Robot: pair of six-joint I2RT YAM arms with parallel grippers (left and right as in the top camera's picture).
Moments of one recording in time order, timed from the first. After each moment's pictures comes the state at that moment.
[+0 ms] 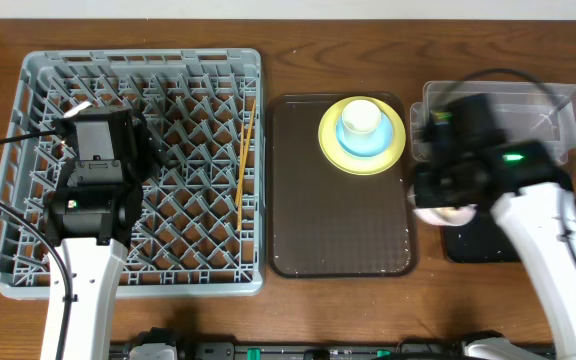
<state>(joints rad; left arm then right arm) 0.02 1.16 1.12 -0.84 -0.35 -0.52 0.16 1.37 1.26 -1.18 -0.19 0.13</state>
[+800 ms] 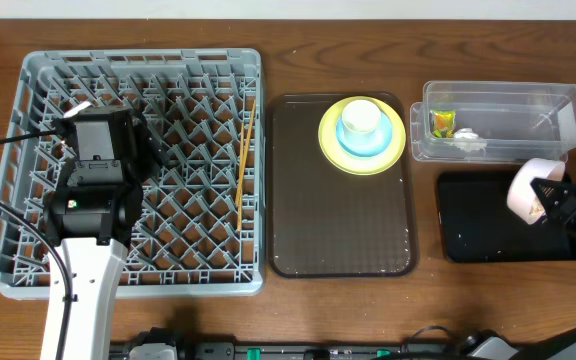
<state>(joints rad) 0.02 1.16 1.12 -0.84 -0.35 -0.52 -0.88 1.35 0.95 -0.86 -1.07 -0.27</state>
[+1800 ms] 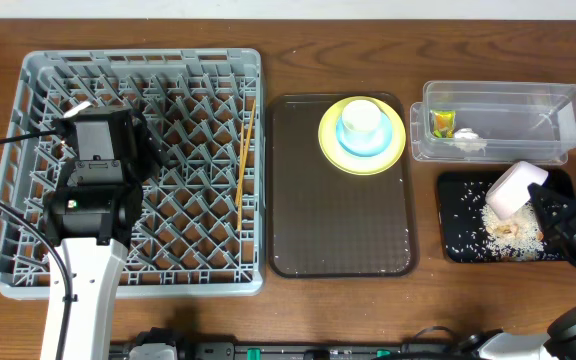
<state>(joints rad) 0.02 1.16 1.12 -0.84 -0.35 -0.52 -0.97 1.63 0.74 -0.40 -1.51 0.08</state>
